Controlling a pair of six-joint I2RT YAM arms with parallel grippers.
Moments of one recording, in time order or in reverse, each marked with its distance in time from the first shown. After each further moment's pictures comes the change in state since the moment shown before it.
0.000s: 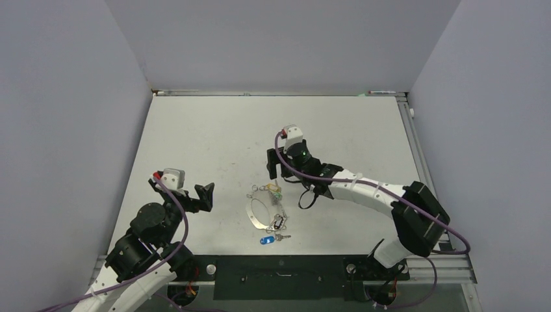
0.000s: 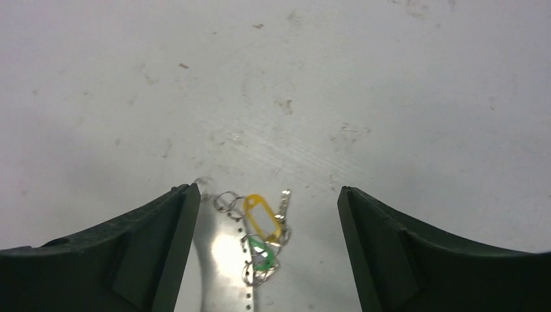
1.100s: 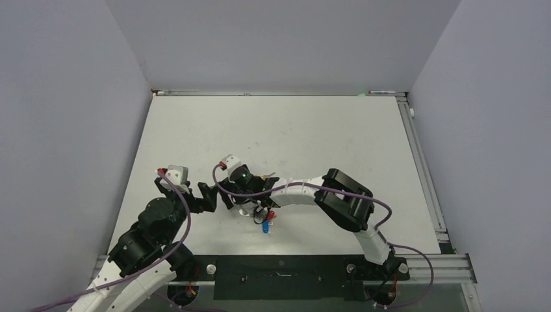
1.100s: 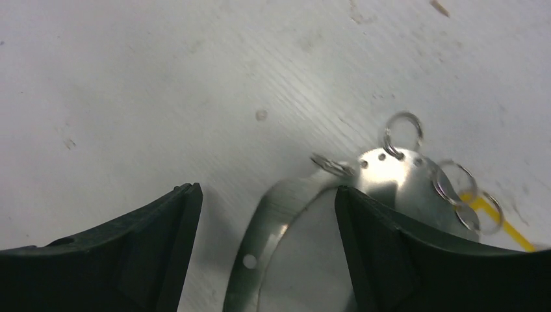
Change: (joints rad) left arm 0.001 0.065 0.011 -0.061 0.021 -0.133; right arm 0.328 0.487 0.315 0.041 -0.024 0.001
